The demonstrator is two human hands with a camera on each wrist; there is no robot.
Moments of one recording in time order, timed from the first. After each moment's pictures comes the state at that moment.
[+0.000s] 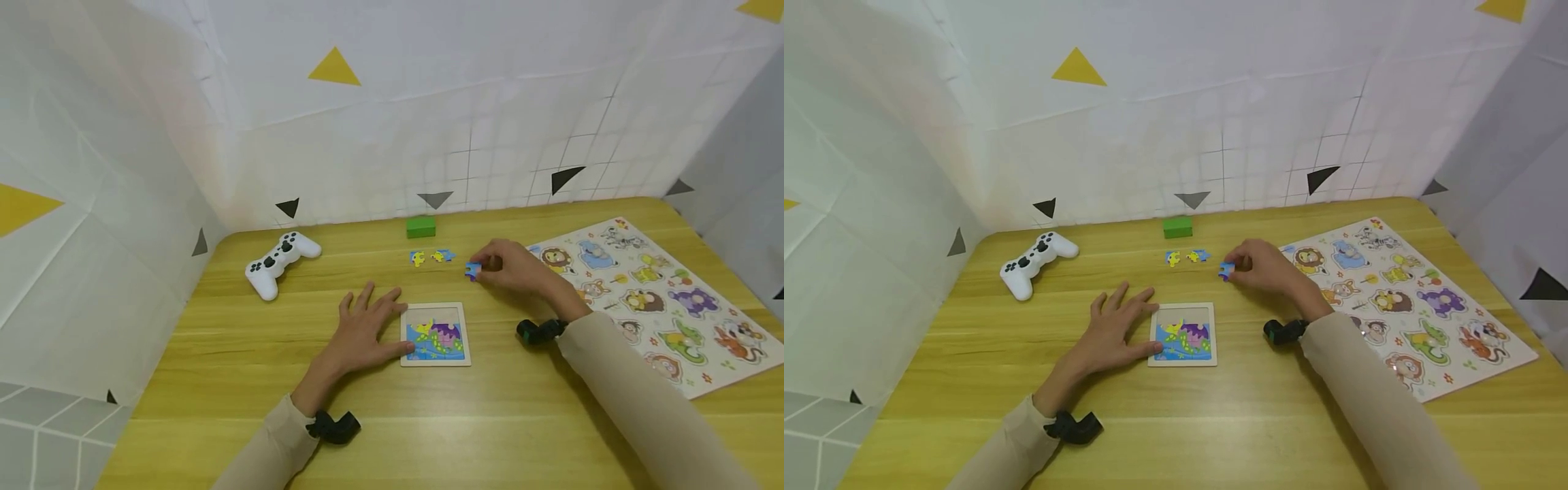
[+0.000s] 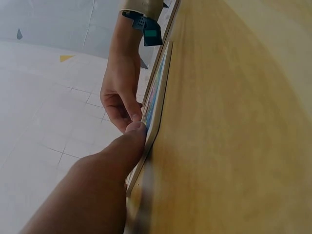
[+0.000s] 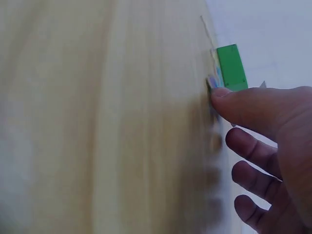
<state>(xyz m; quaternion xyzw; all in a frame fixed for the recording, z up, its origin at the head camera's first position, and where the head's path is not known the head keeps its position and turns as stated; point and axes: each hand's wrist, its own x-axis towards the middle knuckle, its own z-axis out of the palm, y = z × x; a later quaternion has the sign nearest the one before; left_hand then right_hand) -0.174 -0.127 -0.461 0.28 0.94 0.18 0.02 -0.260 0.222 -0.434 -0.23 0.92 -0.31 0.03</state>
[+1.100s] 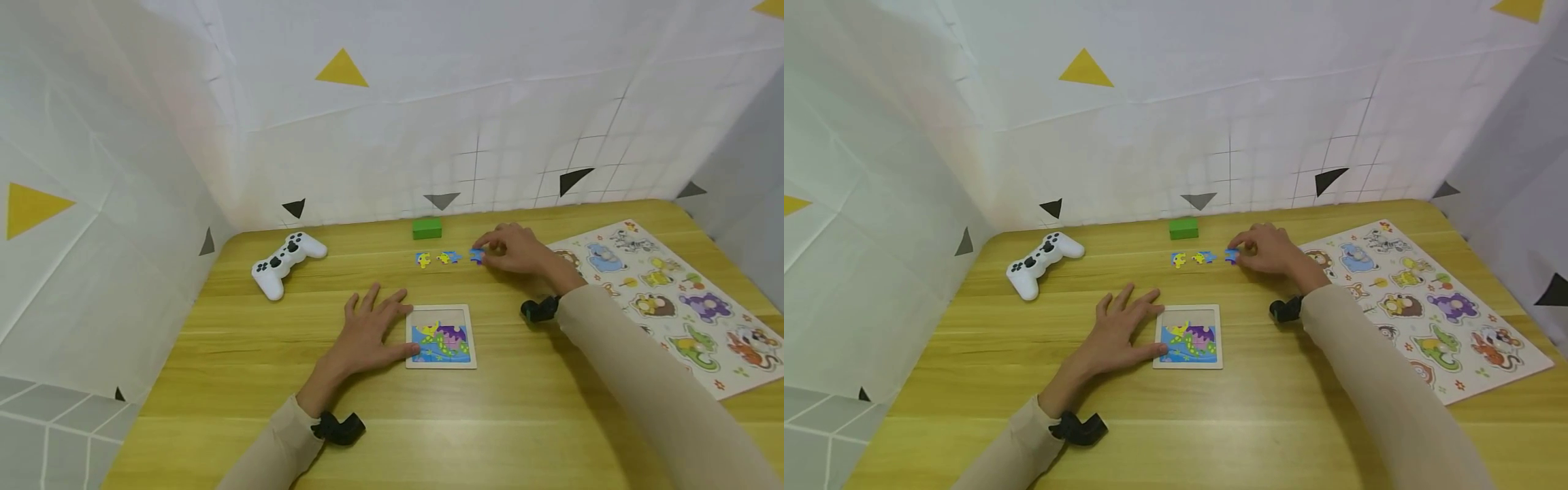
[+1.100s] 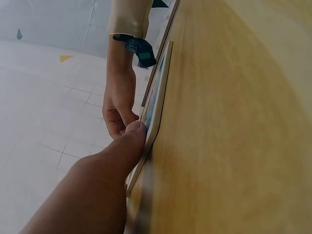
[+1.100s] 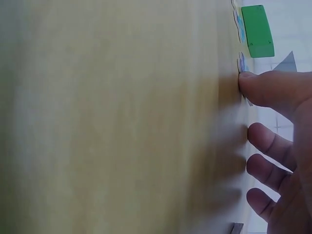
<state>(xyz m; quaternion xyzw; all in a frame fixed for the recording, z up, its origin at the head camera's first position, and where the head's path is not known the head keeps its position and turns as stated) -0.174 -0.127 -0.460 0.28 0.94 0.18 0.02 -0.305 0.230 -0.436 -0.26 0.94 -0.22 0.00</state>
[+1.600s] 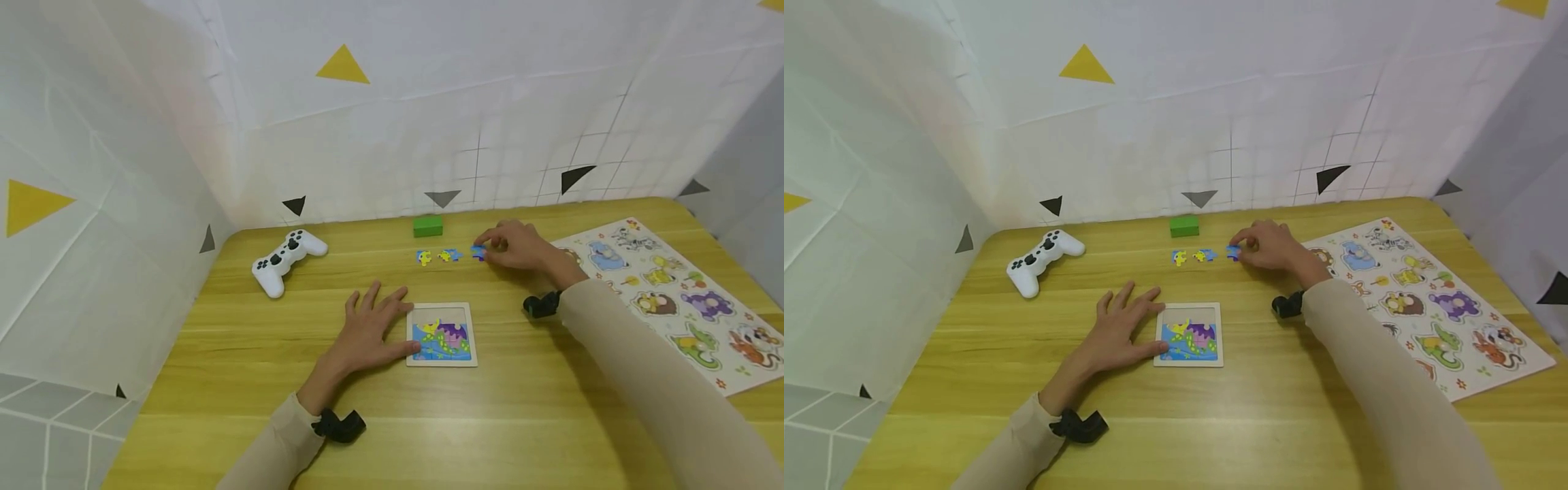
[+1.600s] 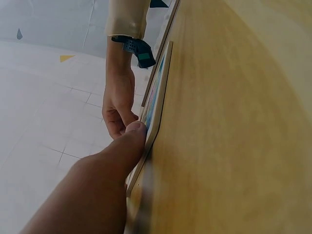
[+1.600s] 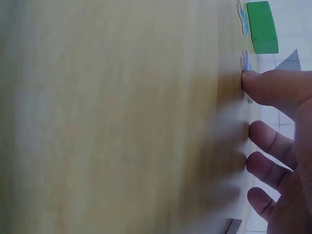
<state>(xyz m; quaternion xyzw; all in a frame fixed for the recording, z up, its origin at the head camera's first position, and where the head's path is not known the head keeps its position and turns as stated) -0.174 -0.127 -0.461 0.28 0.94 0.18 0.01 -0.307 0.231 -0.431 -0.25 0.94 -0.21 0.01</state>
